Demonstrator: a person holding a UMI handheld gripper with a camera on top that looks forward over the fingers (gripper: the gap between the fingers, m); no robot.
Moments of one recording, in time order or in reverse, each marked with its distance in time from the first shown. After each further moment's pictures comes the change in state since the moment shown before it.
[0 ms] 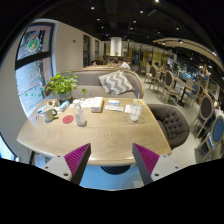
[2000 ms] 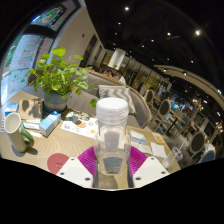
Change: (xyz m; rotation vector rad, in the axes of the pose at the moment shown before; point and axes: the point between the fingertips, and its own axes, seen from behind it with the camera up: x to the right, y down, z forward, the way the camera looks) arm -0.192 -0.142 0.350 0.148 0.272 -0.262
